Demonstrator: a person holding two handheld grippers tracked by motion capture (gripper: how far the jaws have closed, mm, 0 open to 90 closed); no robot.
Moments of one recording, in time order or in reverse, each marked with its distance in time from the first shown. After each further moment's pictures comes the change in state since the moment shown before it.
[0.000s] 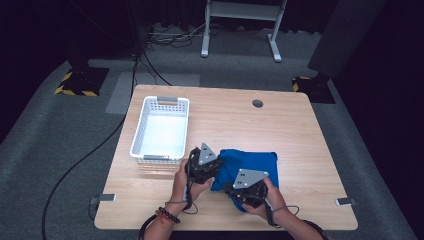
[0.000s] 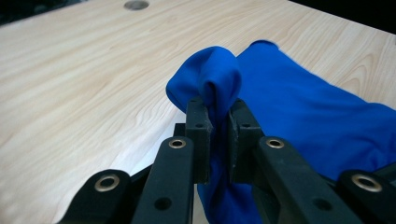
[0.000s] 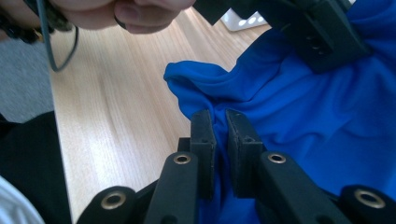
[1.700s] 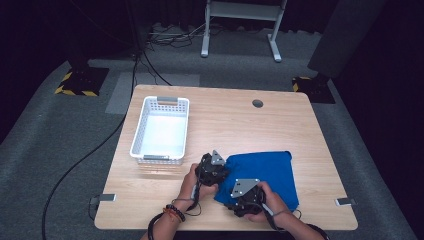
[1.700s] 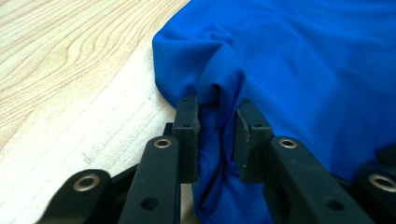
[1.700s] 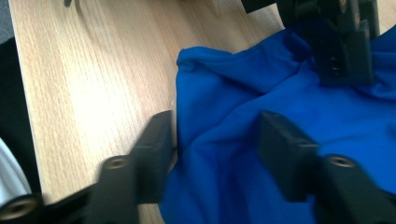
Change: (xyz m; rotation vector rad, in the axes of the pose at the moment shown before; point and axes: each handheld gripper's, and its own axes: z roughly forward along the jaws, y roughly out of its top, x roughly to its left) left arm 0.008 -0.037 0.061 0.206 -0.109 -0.031; right arm 0.003 -0.037 0.029 0.194 0.033 -0.041
